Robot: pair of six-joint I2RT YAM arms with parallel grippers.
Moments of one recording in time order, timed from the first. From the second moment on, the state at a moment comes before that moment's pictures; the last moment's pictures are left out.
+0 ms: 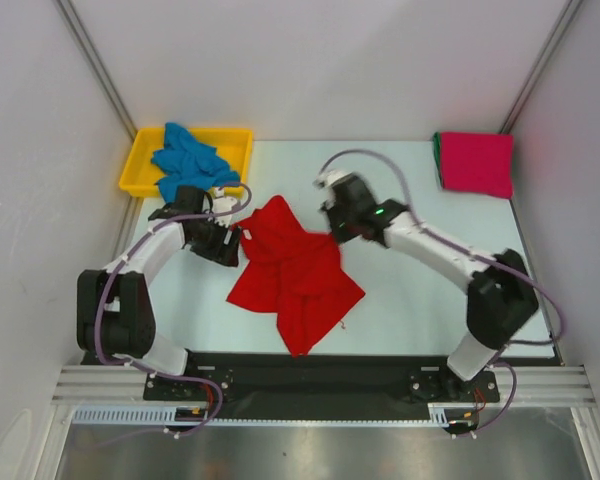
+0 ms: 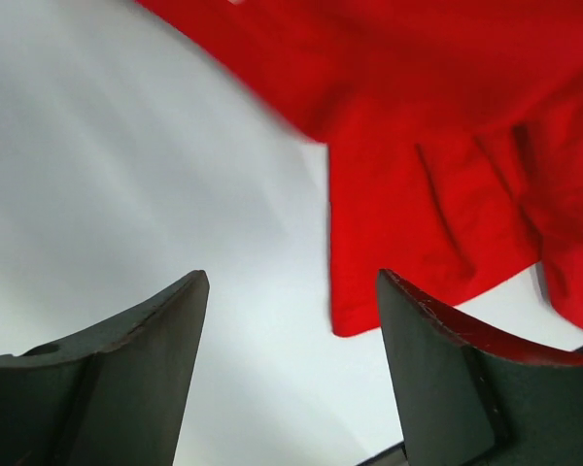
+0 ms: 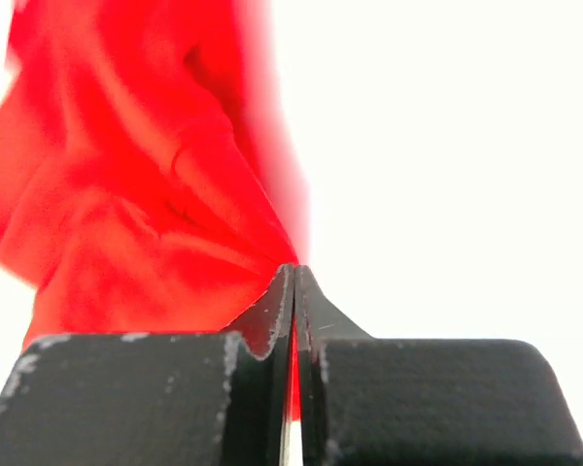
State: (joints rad) left arm -0.09 1.51 1.00 -0.67 0.32 0.30; right arm 0.74 1.70 1.32 -0.47 0.04 0.12
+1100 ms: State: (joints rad) left arm -0.17 1.53 0.96 -0.63 0.32 0.31; right arm 0.82 1.81 1.38 -0.38 0.12 0.30
